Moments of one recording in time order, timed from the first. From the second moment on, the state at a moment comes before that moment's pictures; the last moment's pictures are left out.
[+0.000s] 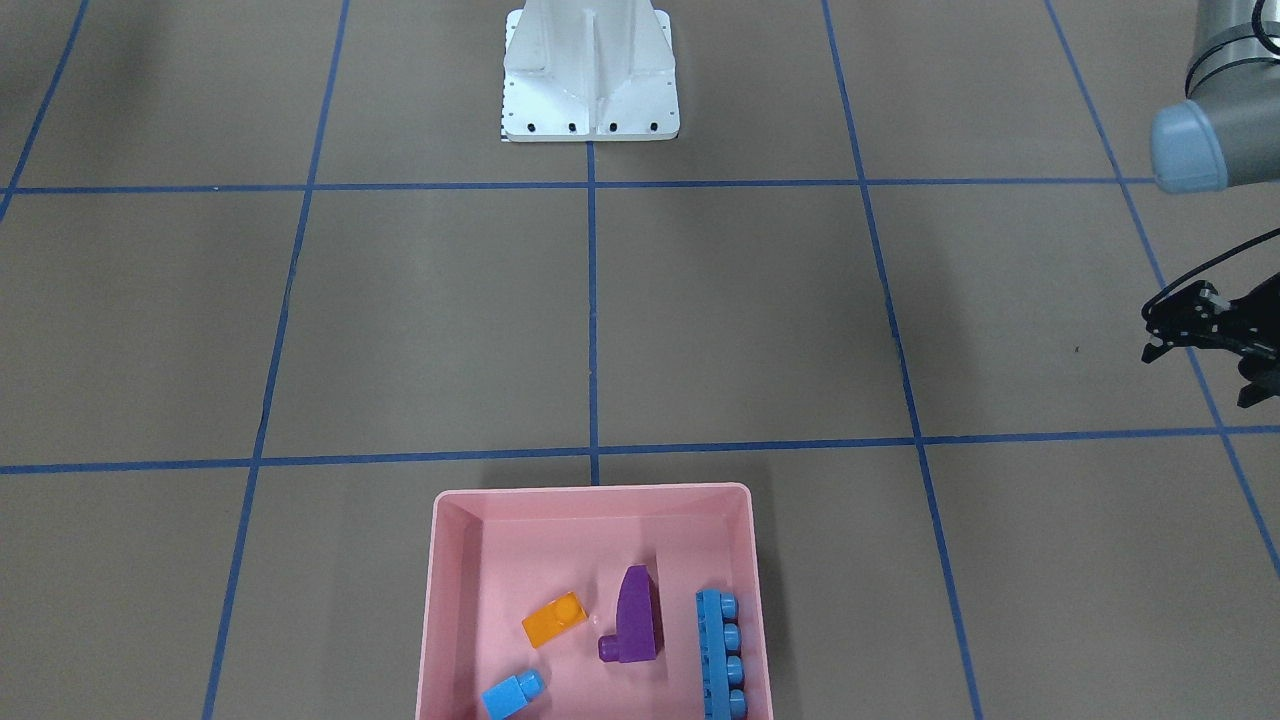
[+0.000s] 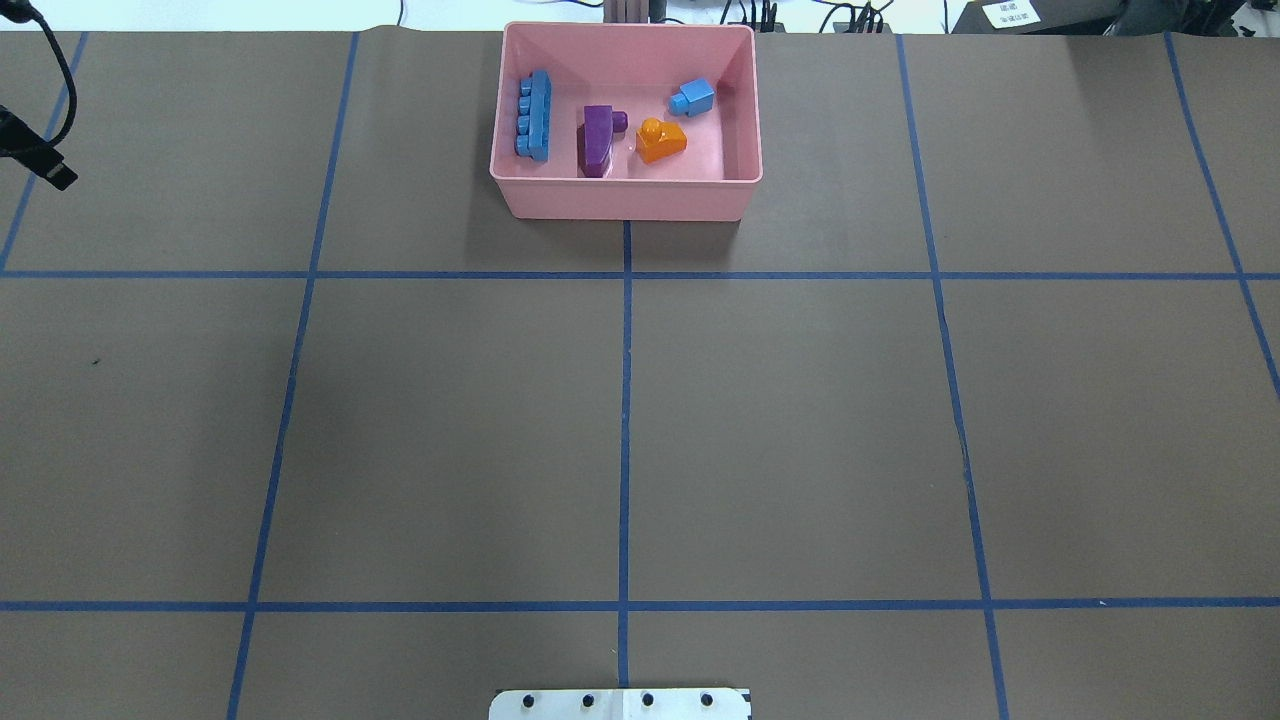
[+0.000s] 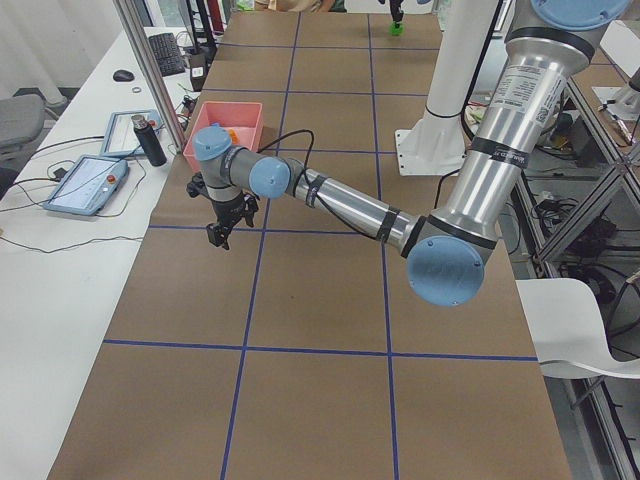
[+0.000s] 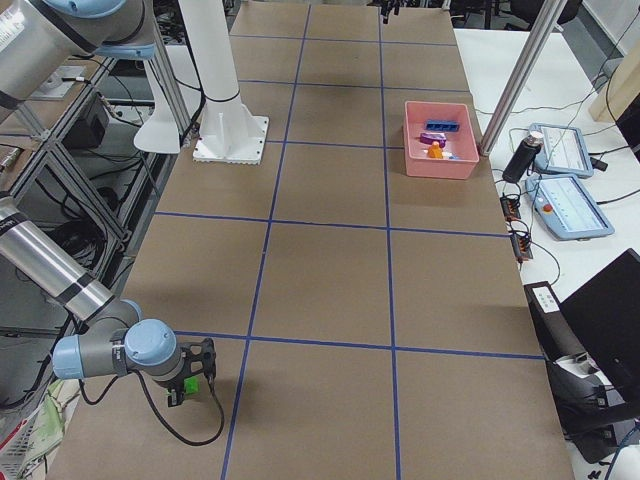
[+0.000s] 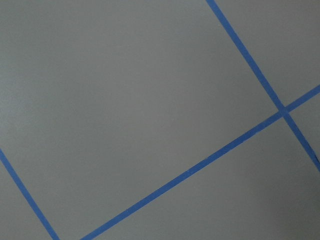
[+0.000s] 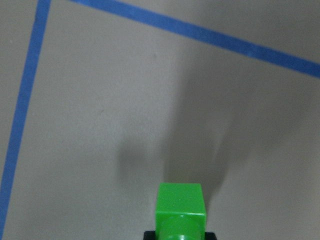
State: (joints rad) left arm -1.28 -1.93 -1.61 -1.48 -2.29 0.17; right arm 1.35 -2.33 1.52 -0.66 2.32 -0.07
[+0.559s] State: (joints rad) left arm -1.28 -1.94 -1.61 -1.49 -2.29 0.10; right arm 1.49 -2.02 1.62 -1.00 2.34 -0.04
